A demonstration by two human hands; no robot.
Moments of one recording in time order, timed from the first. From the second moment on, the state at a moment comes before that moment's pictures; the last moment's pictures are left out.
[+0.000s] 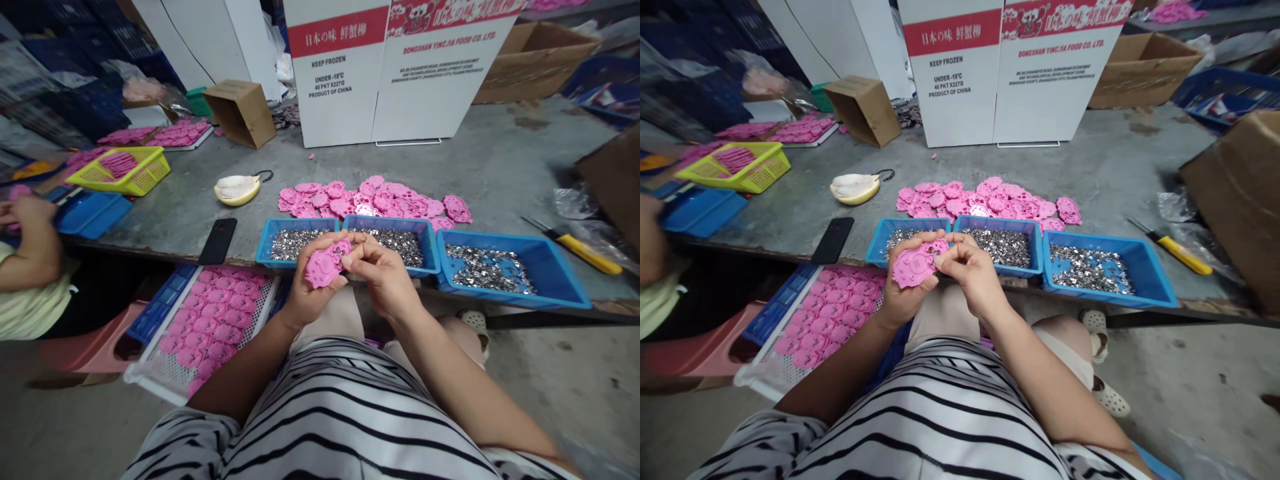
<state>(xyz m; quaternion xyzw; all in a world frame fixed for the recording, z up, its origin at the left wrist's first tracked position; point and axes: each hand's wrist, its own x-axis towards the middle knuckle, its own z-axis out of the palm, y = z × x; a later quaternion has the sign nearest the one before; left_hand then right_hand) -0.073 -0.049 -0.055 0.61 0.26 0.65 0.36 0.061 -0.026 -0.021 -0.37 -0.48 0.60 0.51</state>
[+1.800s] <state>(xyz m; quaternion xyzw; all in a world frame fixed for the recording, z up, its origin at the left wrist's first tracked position) -0.089 -0.058 -0.034 0.24 0.41 0.57 0.67 0.165 0.040 -0.011 -0.69 -0.66 0.07 0.29</state>
